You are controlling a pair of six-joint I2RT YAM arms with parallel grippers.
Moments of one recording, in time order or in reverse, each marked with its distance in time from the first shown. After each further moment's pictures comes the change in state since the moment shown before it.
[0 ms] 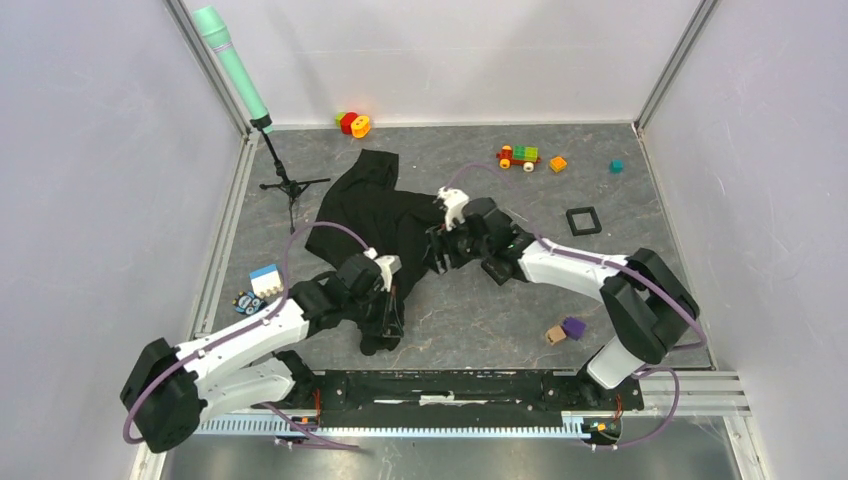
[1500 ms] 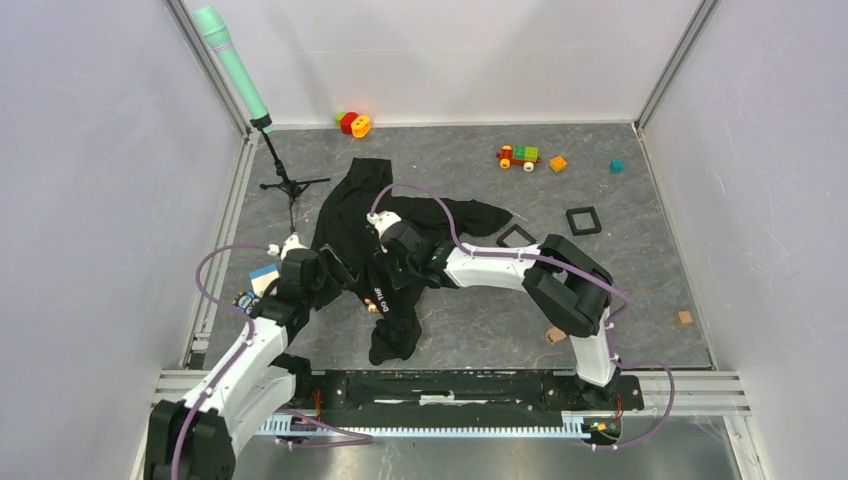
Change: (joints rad) left arm 0.502 -0.200 -0.214 0.238 -0.351 -0.212; right arm 0.330 0.409 0.417 -0.178 0.323 0.094
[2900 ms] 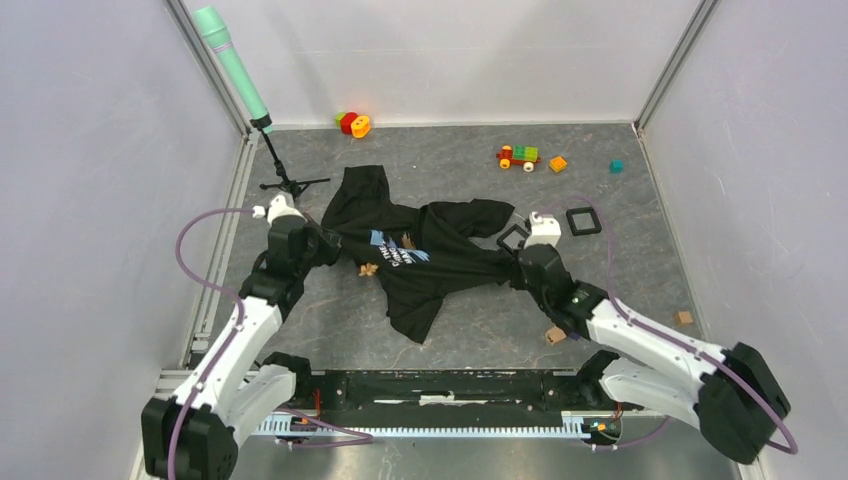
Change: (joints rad) left arm 0.037 0.064 0.216 0.057 -0.043 0.050; right arm -0.287 -1.046 -0.883 0.021 0.376 0.184
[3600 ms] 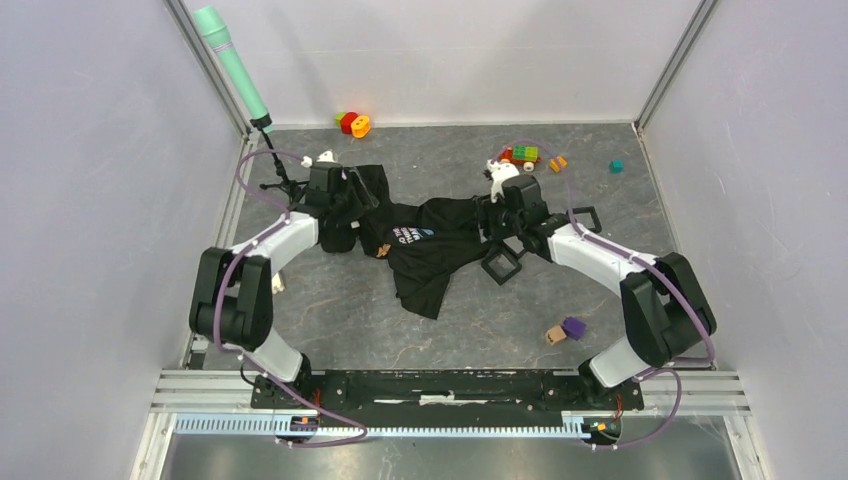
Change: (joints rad) left arm -0.004 0.777 0.431 0.173 0.121 0.146; right arm -0.269 0.599 0.502 0.024 -0.455 -0.369
